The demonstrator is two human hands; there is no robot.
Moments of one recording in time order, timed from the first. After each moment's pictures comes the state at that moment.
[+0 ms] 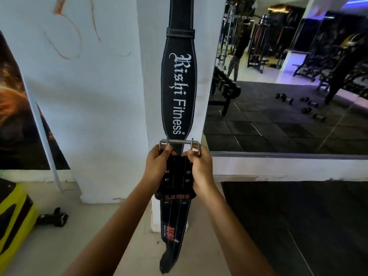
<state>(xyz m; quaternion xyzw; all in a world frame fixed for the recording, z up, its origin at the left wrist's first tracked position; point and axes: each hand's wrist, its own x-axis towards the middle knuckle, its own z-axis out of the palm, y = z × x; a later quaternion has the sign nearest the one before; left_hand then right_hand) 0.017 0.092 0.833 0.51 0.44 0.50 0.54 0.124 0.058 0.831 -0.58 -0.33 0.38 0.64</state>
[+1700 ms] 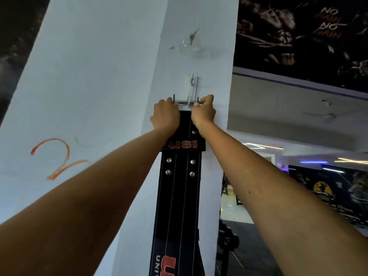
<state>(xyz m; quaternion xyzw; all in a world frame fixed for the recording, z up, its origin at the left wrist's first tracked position) 0.089 0.376 1.351 0.62 0.40 0.68 -0.05 0.179 0.336 1.366 -0.45 -0.55 -0.06 0.71</state>
